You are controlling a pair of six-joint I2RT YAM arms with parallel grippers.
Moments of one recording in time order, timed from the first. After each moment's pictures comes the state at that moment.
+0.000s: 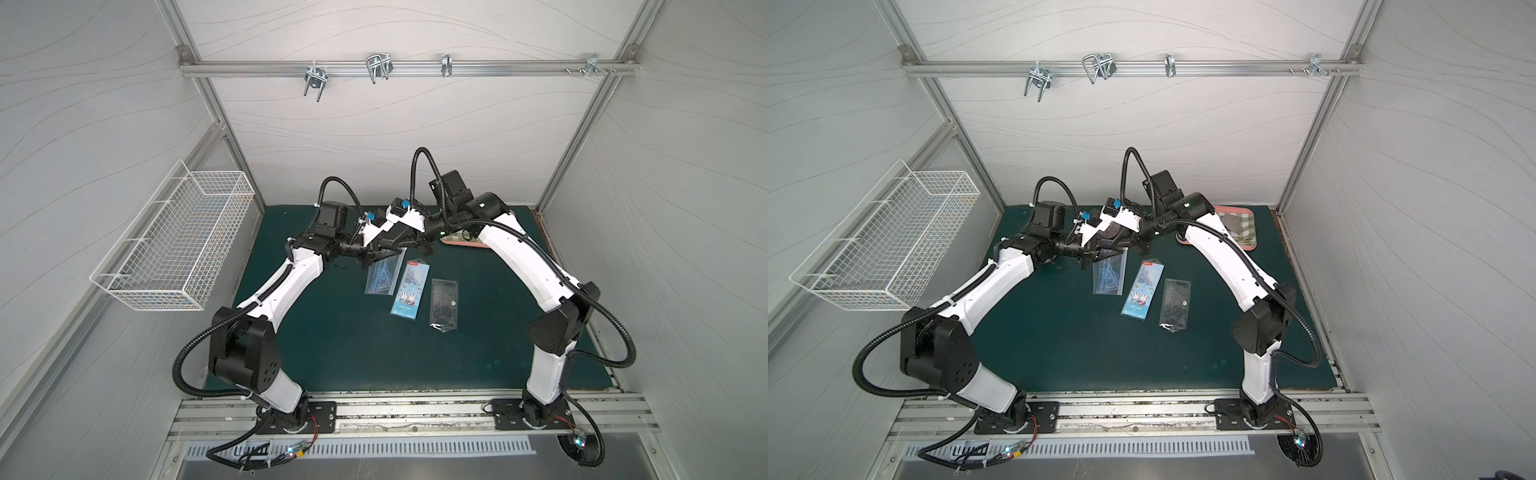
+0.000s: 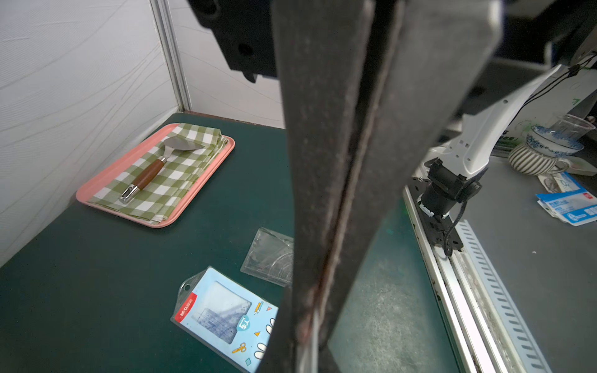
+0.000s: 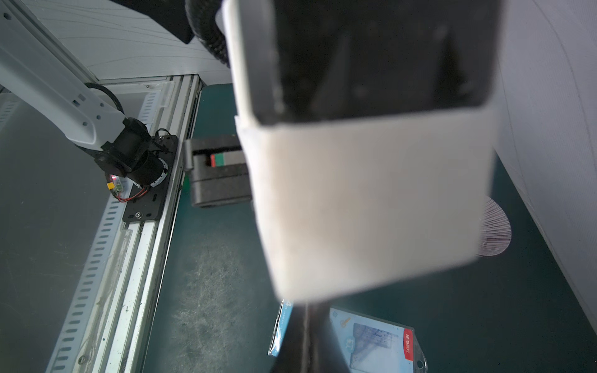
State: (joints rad) left arm -0.29 1.57 1.33 -0.43 1.09 0.52; right arm 0.67 1.88 2.10 -1.06 -0.70 -0.66
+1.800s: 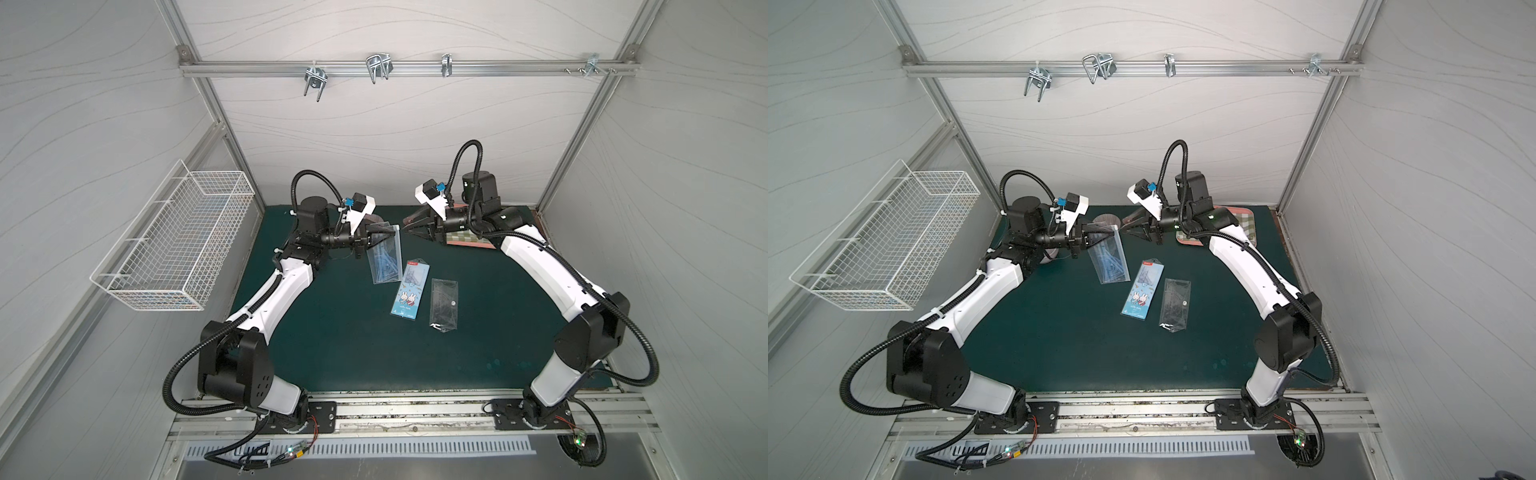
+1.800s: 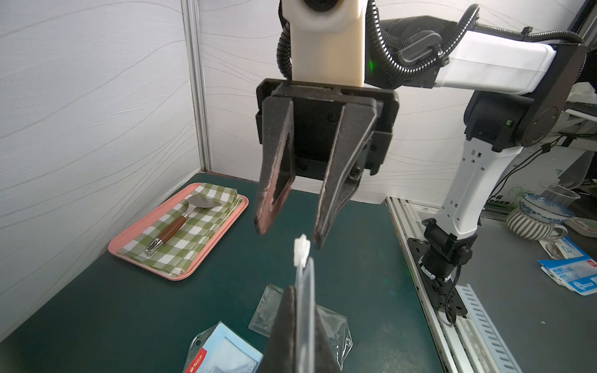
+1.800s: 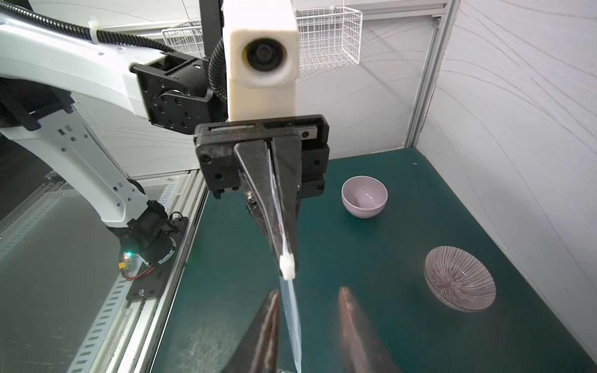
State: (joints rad) left arm -0.23 1.48 1.20 0.11 1.19 0.07; right arm 0.53 1.70 1.73 -0.48 -0.99 -0.38
